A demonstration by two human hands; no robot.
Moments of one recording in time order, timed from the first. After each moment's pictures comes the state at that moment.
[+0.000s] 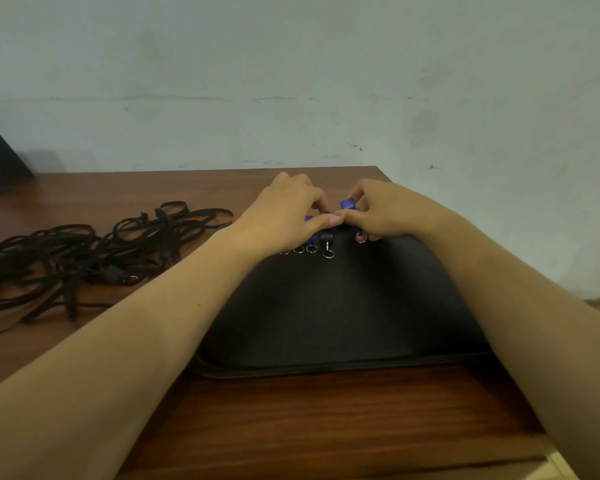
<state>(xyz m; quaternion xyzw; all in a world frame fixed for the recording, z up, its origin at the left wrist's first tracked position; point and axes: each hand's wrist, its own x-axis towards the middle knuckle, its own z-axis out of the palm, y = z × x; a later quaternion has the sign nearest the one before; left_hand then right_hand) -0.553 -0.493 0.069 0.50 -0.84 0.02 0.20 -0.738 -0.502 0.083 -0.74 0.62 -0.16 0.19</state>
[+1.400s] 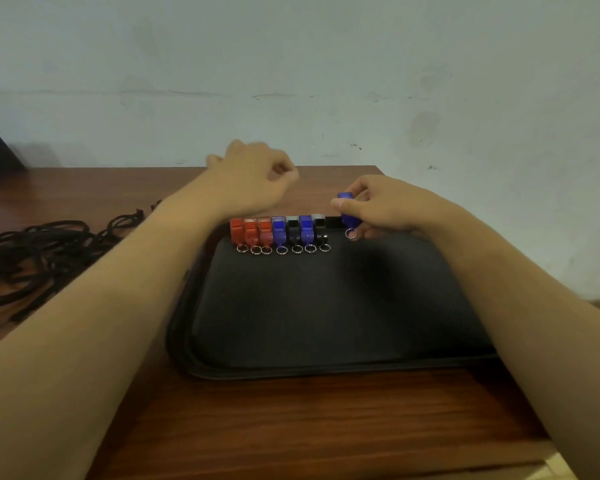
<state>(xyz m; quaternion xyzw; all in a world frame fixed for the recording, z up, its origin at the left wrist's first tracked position) -0.521 -0.489 0.112 0.58 -0.79 0.02 0.20 -0.737 -0.494 0.090 -0.71 0.60 -0.22 0.28</state>
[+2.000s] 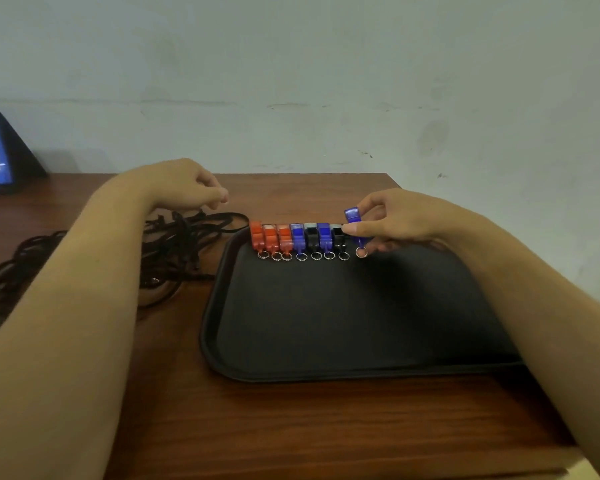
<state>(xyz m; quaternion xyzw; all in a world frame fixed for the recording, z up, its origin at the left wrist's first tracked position) -0.410 -0.495 0.120 0.66 -0.72 -0.14 0.15 -0.738 -0.491 0.087 -0.69 0.57 -0.22 0.38</state>
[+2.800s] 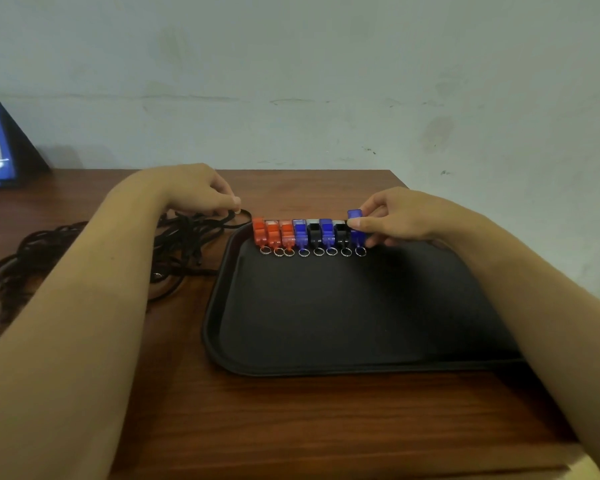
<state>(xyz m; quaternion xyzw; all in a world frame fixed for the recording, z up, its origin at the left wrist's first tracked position) -0.425 -0.492 0.119 0.66 -0.73 -0.16 0.09 -0.738 -0.498 0.082 -0.72 0.60 -0.19 0.29</state>
